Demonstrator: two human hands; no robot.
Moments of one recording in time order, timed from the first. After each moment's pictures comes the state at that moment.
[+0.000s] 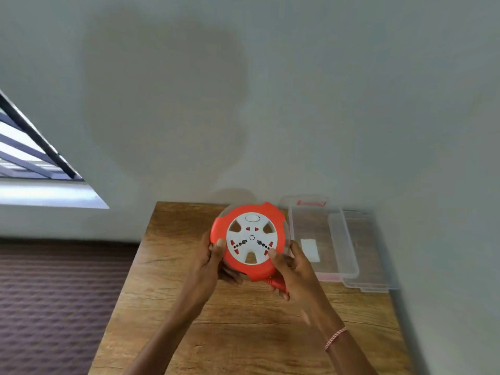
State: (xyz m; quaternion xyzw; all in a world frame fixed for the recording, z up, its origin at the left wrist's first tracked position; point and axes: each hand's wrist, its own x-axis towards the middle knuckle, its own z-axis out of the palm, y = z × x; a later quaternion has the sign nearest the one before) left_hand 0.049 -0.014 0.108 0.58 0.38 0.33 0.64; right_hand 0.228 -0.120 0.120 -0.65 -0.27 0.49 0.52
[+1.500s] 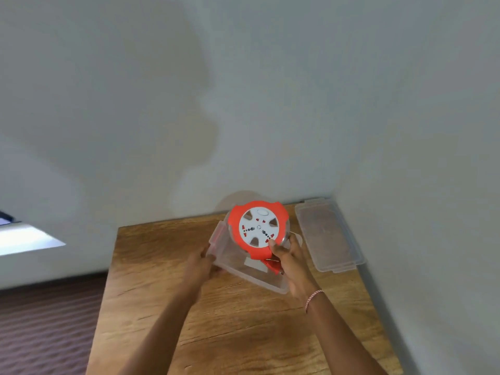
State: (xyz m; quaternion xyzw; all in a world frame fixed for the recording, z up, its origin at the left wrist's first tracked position) left_hand 0.107 0.048 0.026 0.50 0.54 0.15 0.66; right_hand 0.294 -0.099 0.059 -0.63 -0.08 0.45 0.63
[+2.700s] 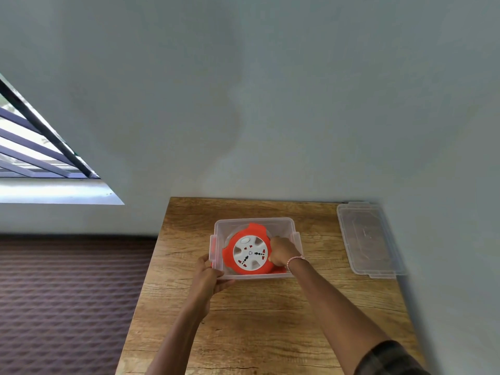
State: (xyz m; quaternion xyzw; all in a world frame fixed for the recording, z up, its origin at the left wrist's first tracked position) left_hand -0.001 0.004 0.021 0.33 0.59 0.24 0.70; right_hand 0.232 -0.013 0.030 -0.81 -0.49 0.34 -0.01
